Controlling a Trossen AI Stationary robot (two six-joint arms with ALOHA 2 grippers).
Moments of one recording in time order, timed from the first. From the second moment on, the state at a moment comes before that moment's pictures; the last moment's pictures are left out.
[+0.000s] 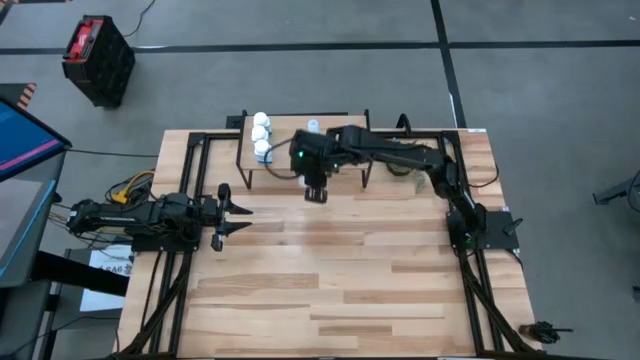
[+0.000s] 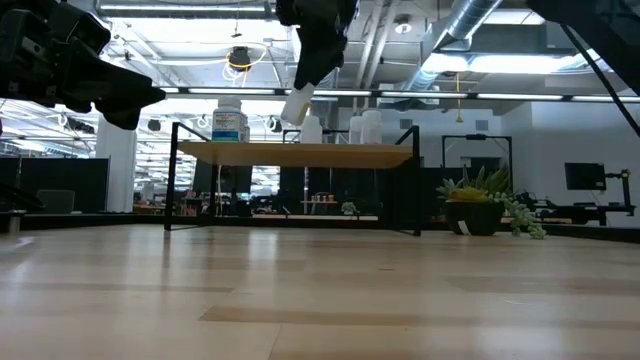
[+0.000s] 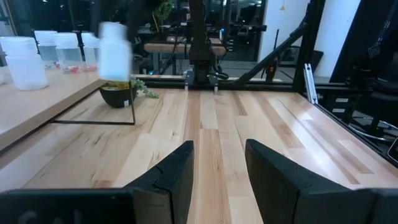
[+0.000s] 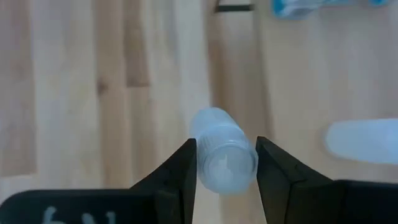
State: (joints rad) left arm -0.03 0.07 0.02 -0.01 -0.01 -0.05; right arm -0.16 2.17 2.36 -1.24 0.08 -0.11
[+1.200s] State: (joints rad) left arm -0.03 0.07 0.02 -0.01 -0.01 -0.05; right arm -0.32 2.18 2.35 -1.24 0.08 -0.18
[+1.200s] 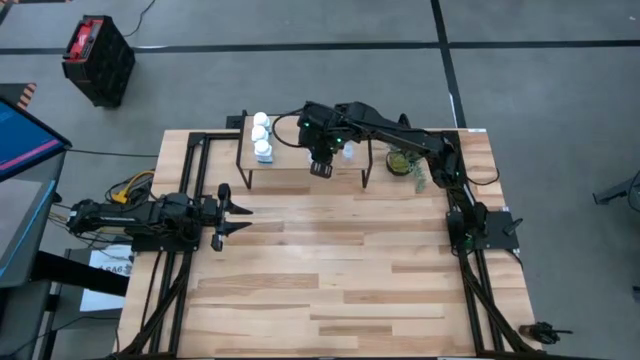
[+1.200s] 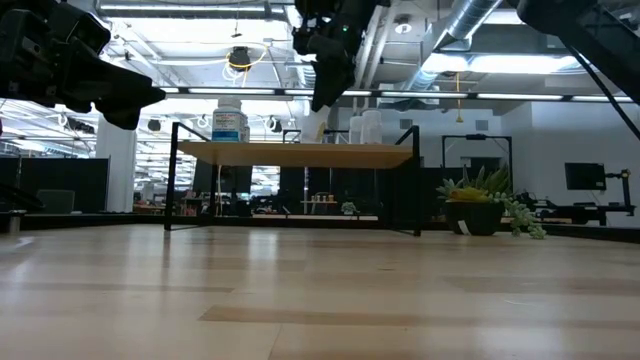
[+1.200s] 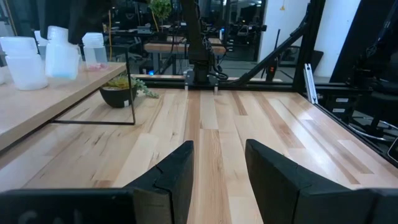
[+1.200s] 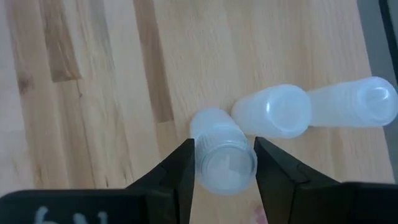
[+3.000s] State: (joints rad) left arm -0.03 0.07 0.02 -0.01 -0.01 -0.05; right arm -0.10 1.62 1.72 -1.07 0.08 0.02
